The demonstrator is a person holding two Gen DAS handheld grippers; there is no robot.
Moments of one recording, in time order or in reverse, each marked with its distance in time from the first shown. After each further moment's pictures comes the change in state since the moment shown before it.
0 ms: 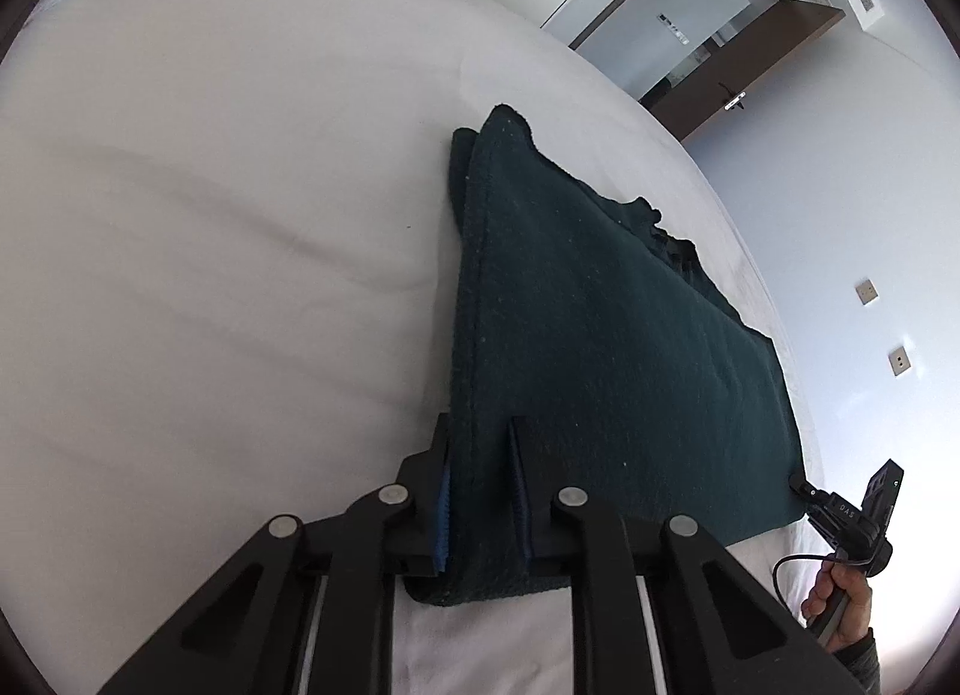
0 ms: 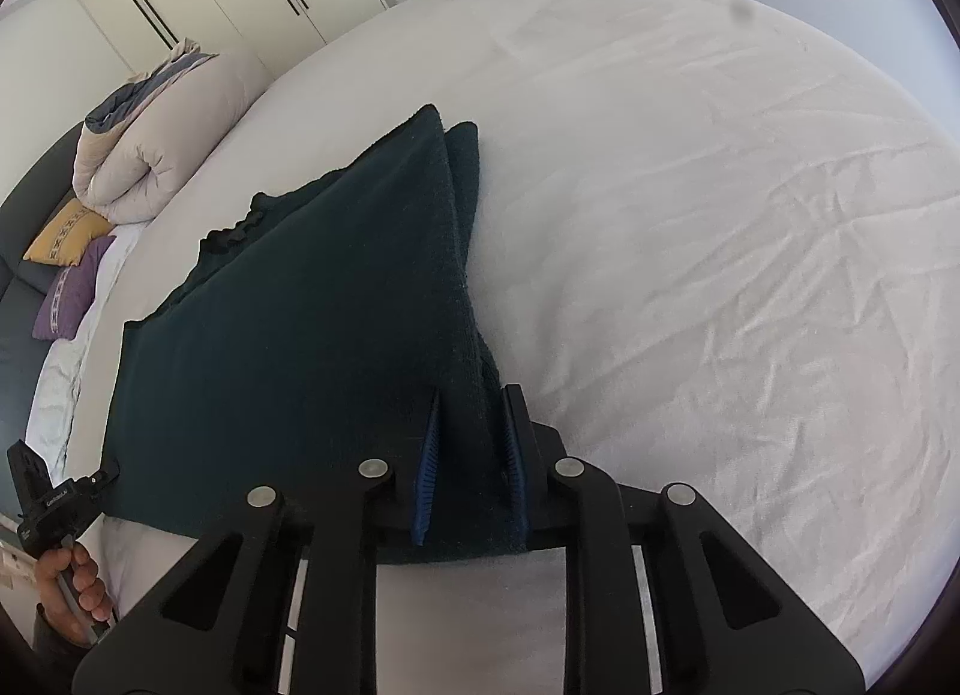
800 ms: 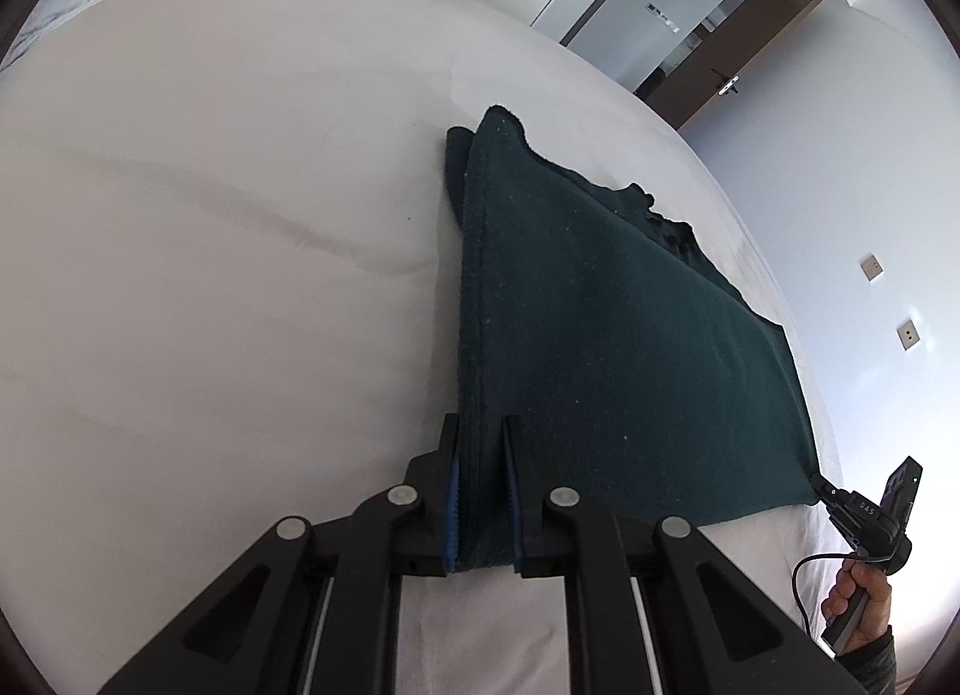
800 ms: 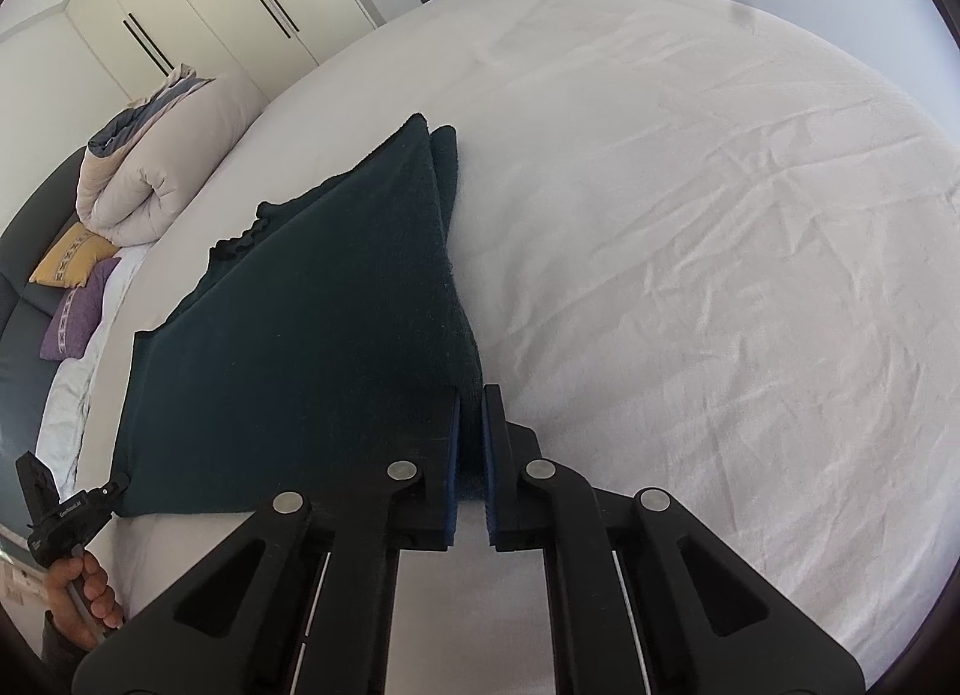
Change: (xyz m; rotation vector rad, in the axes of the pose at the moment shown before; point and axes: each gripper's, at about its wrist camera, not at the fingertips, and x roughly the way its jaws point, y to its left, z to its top) left arm -0.009 -0.005 -0.001 0.049 -0.004 0.032; right arm -0.037 -0.028 -0.017 0.047 -0.033 0.009
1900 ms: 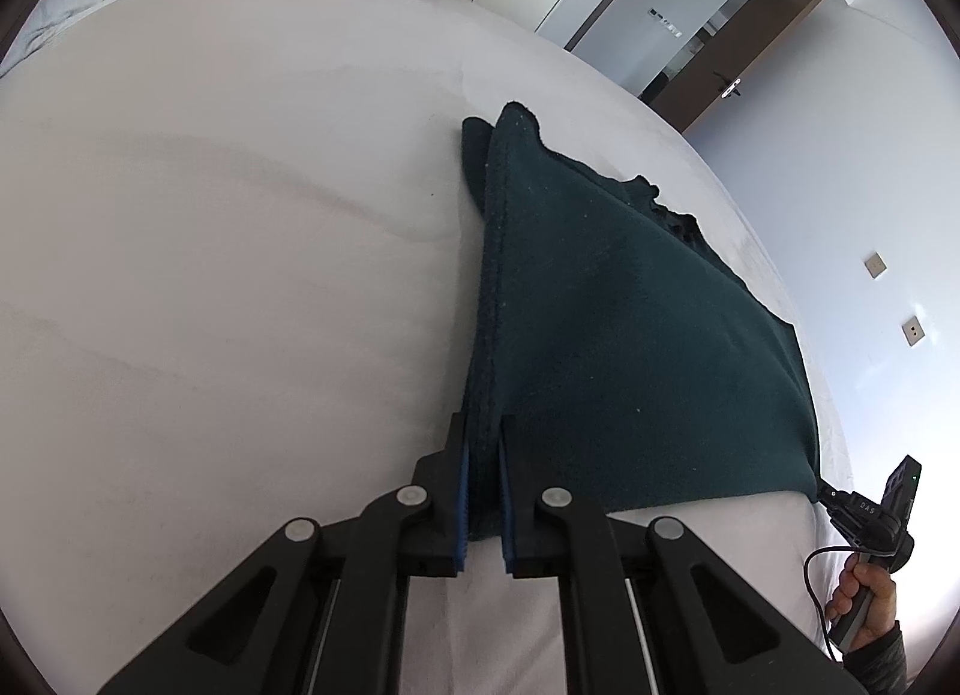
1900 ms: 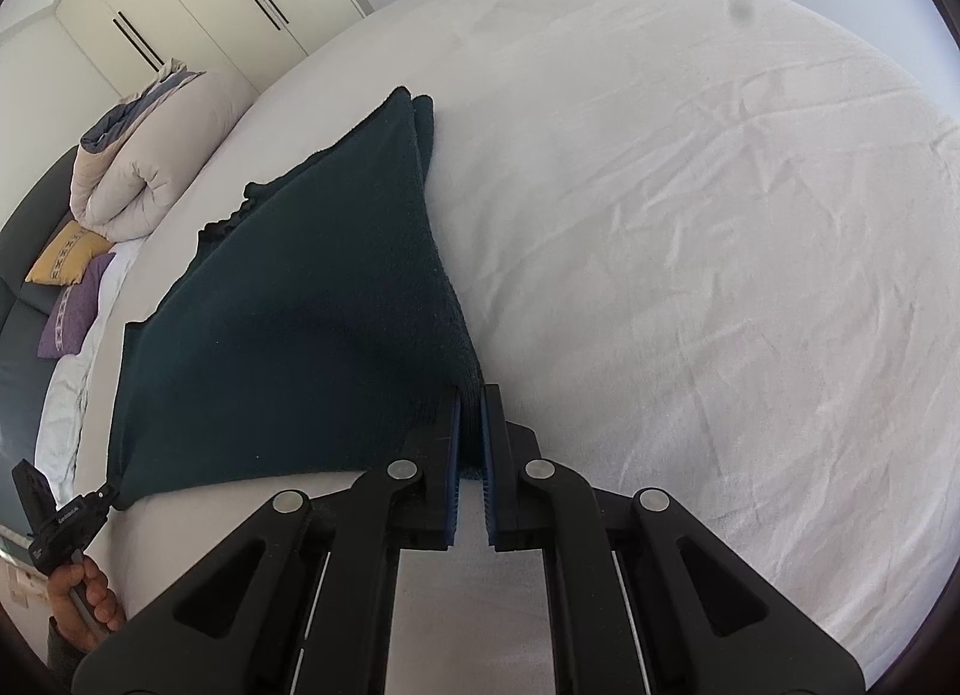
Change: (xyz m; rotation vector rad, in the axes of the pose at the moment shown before) left arm -0.009 0.007 -0.021 0.000 -0.022 0.016; right arm 0.009 -0.014 -0.009 0.016 0.037 0.002
